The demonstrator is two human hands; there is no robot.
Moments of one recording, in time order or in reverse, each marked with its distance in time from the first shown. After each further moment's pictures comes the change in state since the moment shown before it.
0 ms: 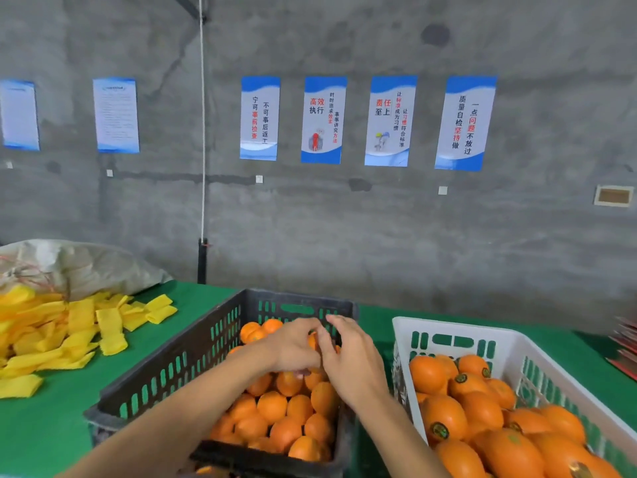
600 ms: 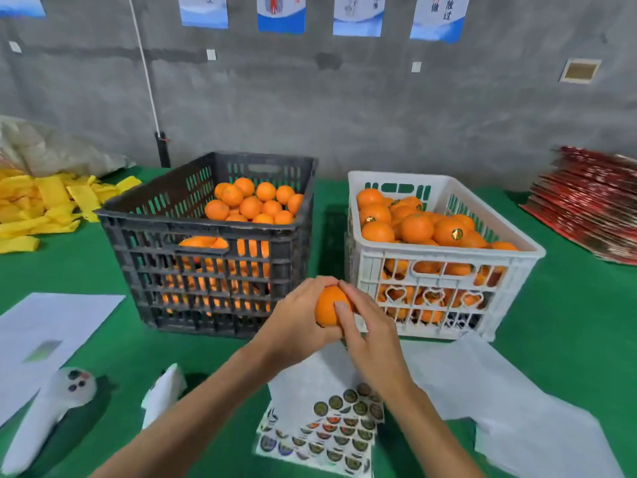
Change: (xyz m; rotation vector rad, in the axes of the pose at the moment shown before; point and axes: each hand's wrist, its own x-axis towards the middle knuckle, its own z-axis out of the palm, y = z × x) left_hand -0.202 -0.014 0.219 -0.057 0.195 0.312; right_hand -0.300 0.059 -0.050 0.292 0.000 0.076
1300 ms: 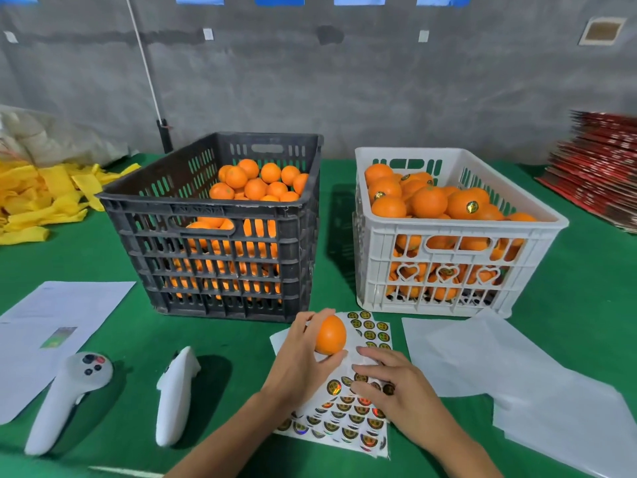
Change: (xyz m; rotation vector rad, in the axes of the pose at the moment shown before) left_hand -0.071 -0.057 0.070 0.037 0.042 -0.111; right_hand -0.088 0.061 -0.011 -0.154 -0.432 0.204
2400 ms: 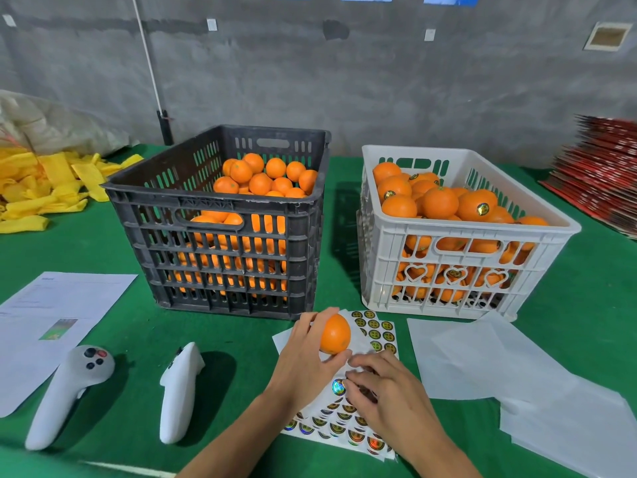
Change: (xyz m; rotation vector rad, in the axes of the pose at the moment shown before) left_hand -0.002 -0.005 0.003 -0.062 0.010 -0.035; right_hand 0.001 -0.024 0.023 -0.453 0.279 -0.291
